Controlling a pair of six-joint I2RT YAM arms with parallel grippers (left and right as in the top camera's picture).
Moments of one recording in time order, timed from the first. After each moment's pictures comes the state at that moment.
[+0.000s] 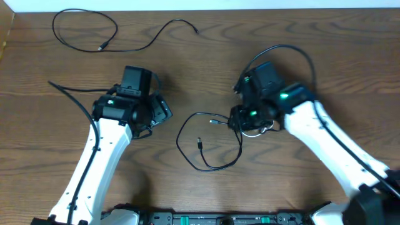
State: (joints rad) left arm -0.19 1.35 1.12 -1.04 0.00 -0.72; right arm 0.53 1.59 1.22 -0.92 -0.31 0.33
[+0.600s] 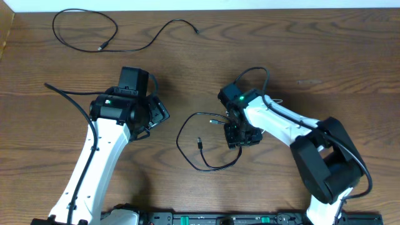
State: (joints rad) left arm -0.17 1.35 1.12 -1.07 0.00 -0.73; right arm 0.62 1.94 1.21 -0.95 -0.15 0.47
